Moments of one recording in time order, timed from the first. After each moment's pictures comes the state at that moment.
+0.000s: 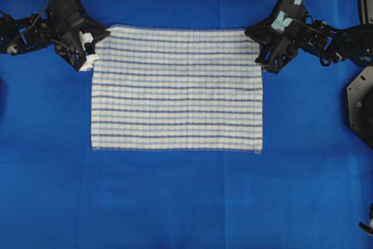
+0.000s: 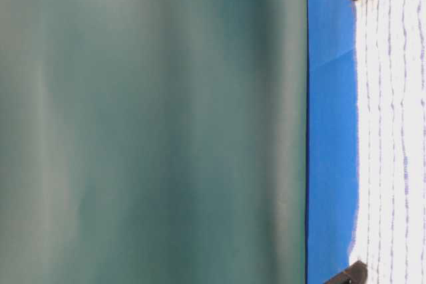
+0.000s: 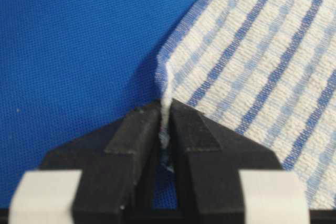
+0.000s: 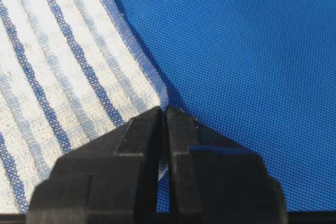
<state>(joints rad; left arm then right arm) 0.46 0.09 1.10 -0.04 -0.52 0.00 -0.48 0.06 1.10 0.15 -0.52 0.00</state>
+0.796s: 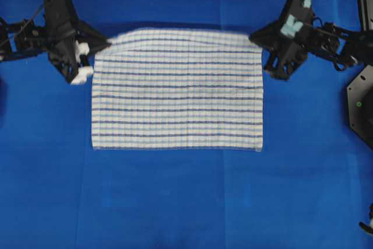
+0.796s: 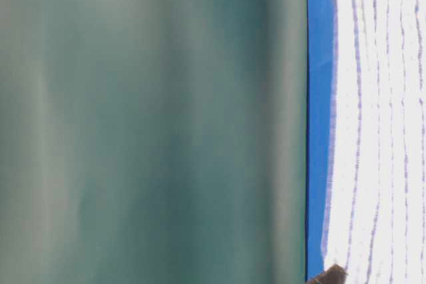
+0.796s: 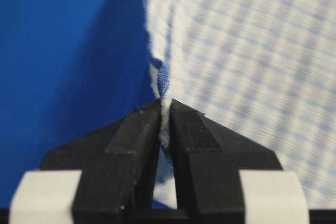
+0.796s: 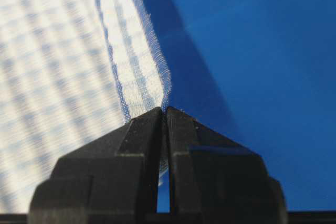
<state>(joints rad) 0.30 -0.15 1.13 -0.04 -0.36 -0.03 -0.36 -0.17 1.16 0.18 -0.35 0.03</state>
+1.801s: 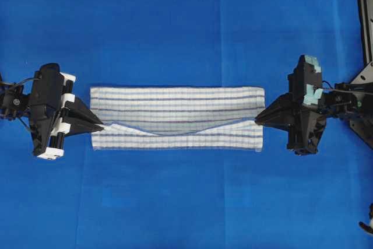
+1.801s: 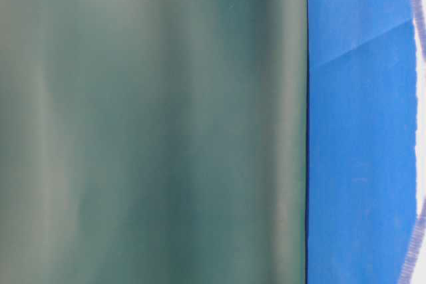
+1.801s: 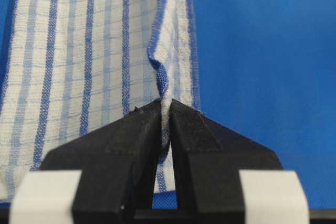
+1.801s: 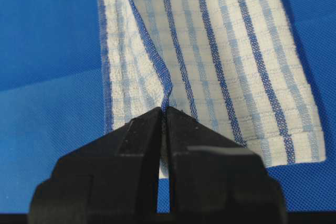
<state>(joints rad) -0.18 -0.26 1.19 -0.04 -0.35 -0.19 0.18 -0.33 1.21 0.39 -0.25 0.18</state>
